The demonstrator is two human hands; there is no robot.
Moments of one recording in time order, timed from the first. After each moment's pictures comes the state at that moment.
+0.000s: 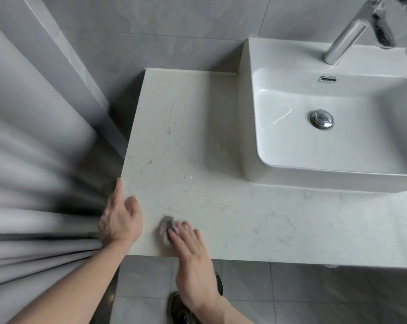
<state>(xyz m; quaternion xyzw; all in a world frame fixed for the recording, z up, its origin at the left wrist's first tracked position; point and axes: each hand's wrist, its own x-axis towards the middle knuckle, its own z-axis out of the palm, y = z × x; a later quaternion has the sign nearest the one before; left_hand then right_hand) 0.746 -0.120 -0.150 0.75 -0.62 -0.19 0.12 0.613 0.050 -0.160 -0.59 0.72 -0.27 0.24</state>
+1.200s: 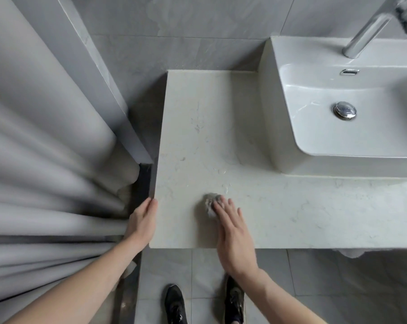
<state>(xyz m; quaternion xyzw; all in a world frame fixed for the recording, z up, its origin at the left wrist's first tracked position) 0.825 -0.145 -0.165 0.67 -0.54 -0.49 0.14 0.624 0.014 -0.151 -0.54 0.78 -0.27 0.20</state>
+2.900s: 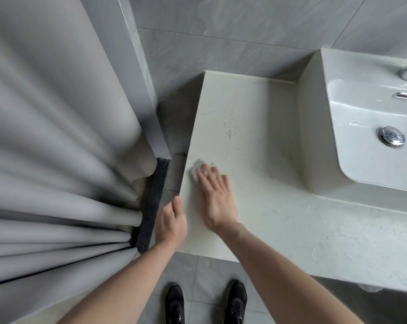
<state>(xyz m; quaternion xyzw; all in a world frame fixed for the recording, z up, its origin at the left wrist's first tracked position) 0.797 -0.134 -0.170 0.72 -0.56 -0.36 0.21 0.655 -0.129 -0.155 -0.66 0.71 -0.17 0.19</state>
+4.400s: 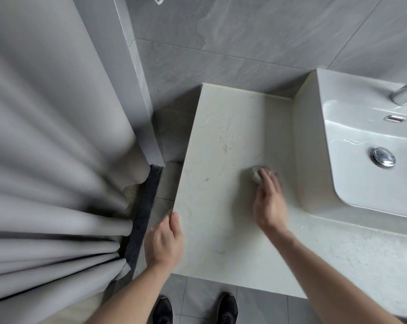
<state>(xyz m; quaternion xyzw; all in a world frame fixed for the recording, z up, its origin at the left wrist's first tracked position) 0.790 -0.132 -0.152 0.71 -0.63 -0.27 0.15 0.518 -0.128 -0.161 -0.46 0.82 -0.31 0.14</state>
